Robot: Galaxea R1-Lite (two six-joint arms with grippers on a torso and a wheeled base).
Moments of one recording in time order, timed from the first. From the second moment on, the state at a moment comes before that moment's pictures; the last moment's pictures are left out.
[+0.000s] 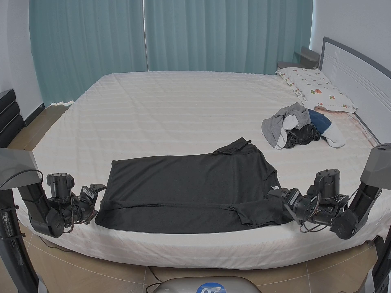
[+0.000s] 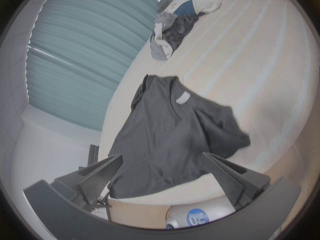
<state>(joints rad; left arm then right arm) 0.07 2.18 -0.47 -1.13 -0.19 -1.09 0.25 2.07 -0.45 -1.09 0.14 0.99</state>
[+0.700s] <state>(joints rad) 0.07 2.18 -0.47 -1.13 -0.19 -1.09 0.25 2.22 -0.55 -1.16 0.21 1.08</state>
